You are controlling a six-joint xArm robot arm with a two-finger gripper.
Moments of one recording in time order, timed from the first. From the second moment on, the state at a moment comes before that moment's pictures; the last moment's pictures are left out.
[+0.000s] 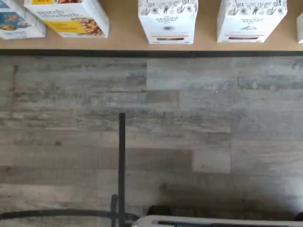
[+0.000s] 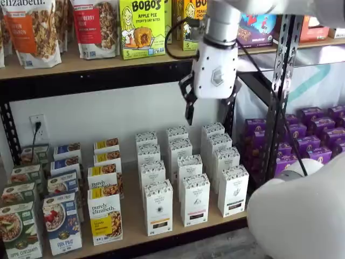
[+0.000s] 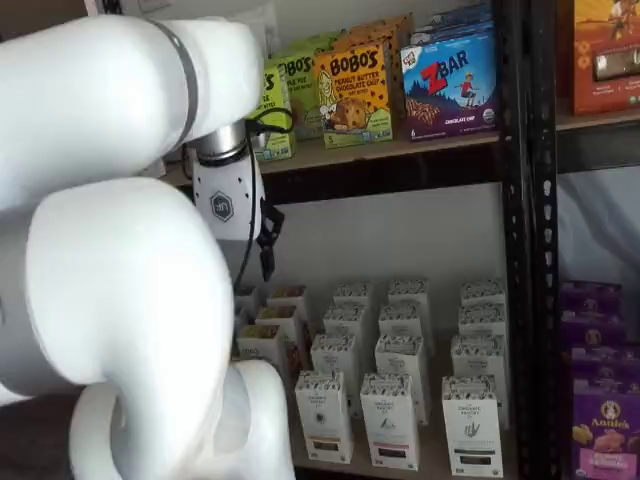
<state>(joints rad) 0.31 -0.84 -0.61 0.09 1.36 0.30</state>
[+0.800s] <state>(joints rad) 0.41 -0.53 -0.52 0.07 0.94 0.38</state>
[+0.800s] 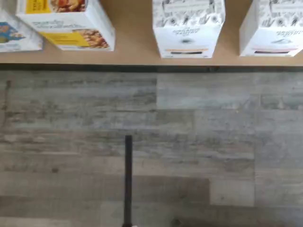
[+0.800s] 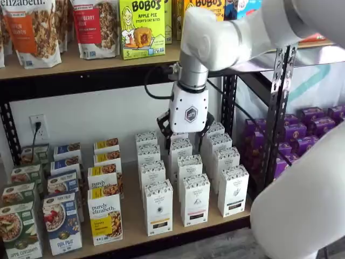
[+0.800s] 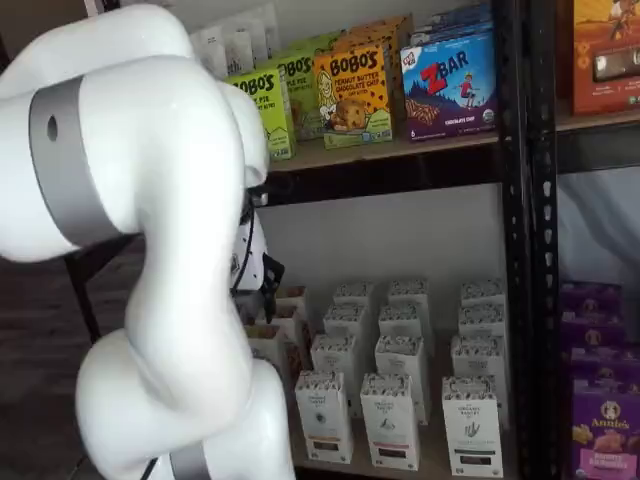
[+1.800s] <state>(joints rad) 0.34 -0.02 -0.59 0.05 0.50 0.30</state>
